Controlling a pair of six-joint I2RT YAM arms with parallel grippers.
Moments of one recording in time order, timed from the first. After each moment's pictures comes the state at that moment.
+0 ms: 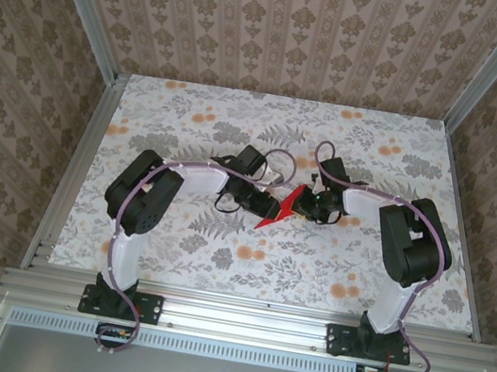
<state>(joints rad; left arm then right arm) -0.70 2.00 1.22 -0.30 0.59 -0.26 0.32 1.84 0.99 -0.32 -0.38 0.63</state>
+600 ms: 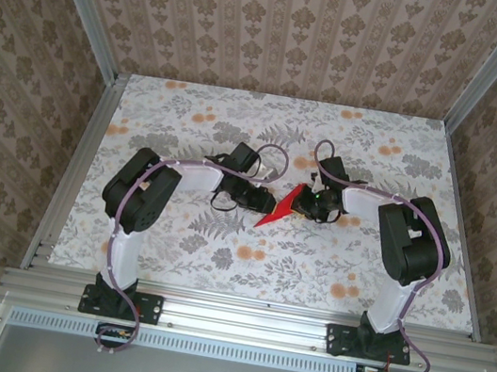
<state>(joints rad) -0.66 2.00 1.19 -0.23 0.65 -0.35 0.32 1.85 1.01 -0.32 -0.38 0.63</state>
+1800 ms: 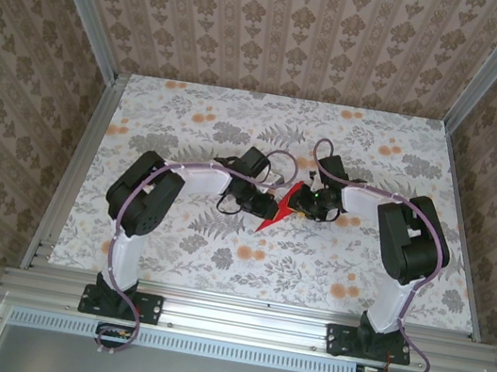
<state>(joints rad) -0.74 2.00 1.24 -0.35 0.52 -0.30 0.32 1.86 1.02 -0.32 -0.40 0.62</state>
